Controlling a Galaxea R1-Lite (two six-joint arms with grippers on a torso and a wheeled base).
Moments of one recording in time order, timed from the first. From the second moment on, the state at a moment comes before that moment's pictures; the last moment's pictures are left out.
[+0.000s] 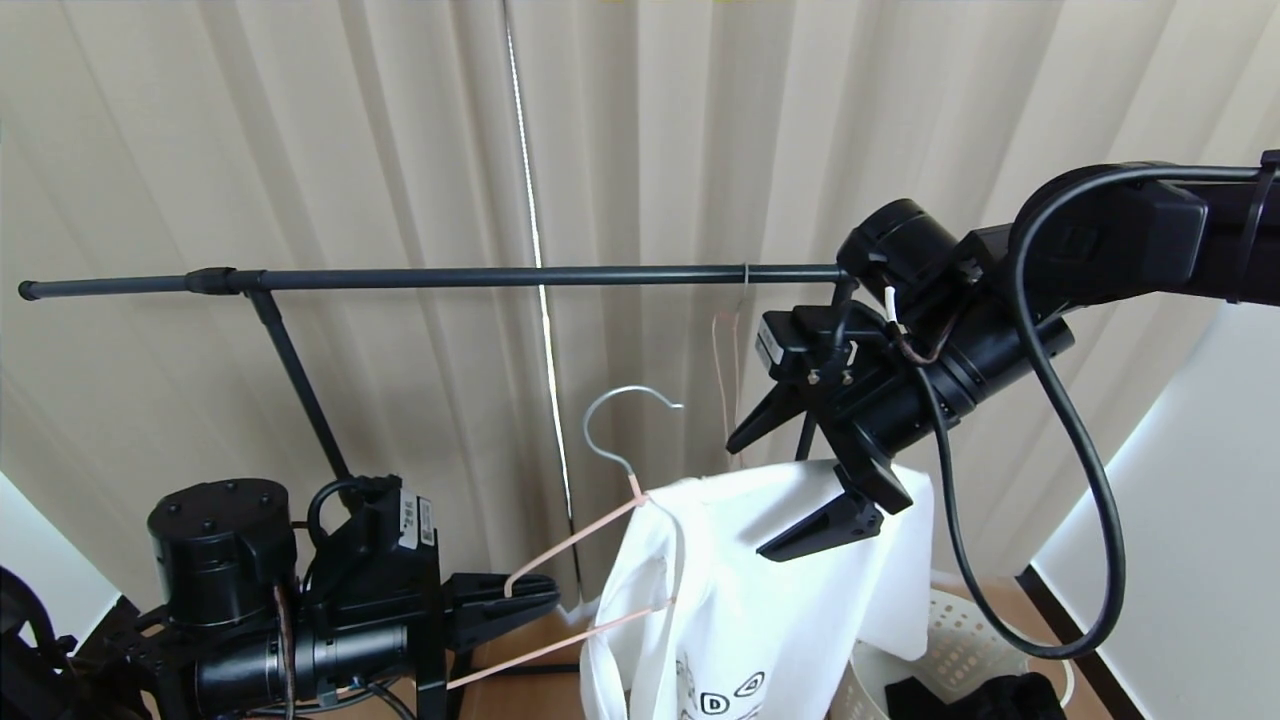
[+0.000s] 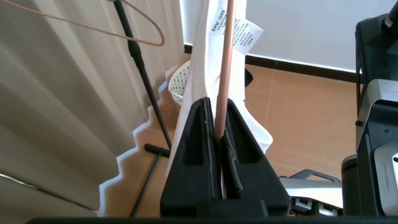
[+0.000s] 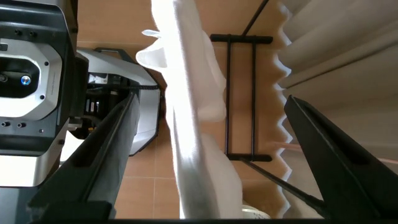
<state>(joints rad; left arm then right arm) -0.36 1.81 -0.22 -1.29 -0.80 0.33 0.49 2.01 -1.82 0.96 0.63 -0.96</state>
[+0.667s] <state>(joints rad) -0.36 1.81 -0.22 -1.32 -0.80 0.32 0.51 2.04 -1.84 0.96 0.63 -0.96</state>
